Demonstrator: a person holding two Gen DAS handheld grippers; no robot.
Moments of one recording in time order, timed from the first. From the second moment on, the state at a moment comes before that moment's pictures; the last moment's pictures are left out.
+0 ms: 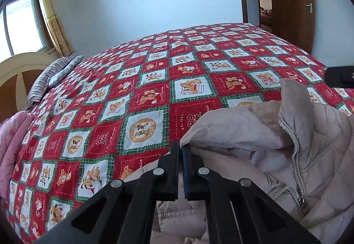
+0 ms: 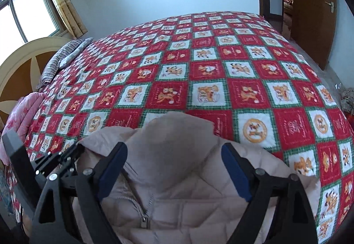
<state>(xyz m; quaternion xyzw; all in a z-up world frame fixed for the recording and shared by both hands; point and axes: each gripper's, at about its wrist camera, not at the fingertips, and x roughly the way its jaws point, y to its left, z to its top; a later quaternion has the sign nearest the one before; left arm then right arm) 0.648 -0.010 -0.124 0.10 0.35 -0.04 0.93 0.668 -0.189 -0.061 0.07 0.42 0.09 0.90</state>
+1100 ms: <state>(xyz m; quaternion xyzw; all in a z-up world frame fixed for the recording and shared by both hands) 0.618 0.022 -0.143 0.07 0.37 -0.04 0.93 0.637 -0.230 -0.082 -0.11 0.43 0.01 0.90</state>
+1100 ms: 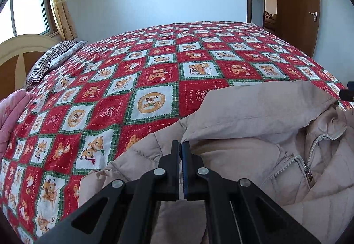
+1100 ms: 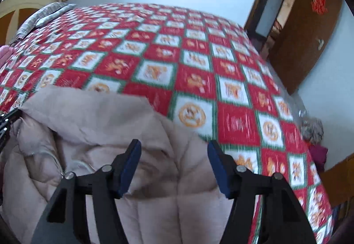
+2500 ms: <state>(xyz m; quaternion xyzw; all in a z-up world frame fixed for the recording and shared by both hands) 0.657 -0.031 -0.099 0.03 0.32 -0.03 0.95 0.604 -0.224 -0.152 -0.19 0.44 0.04 0.88</state>
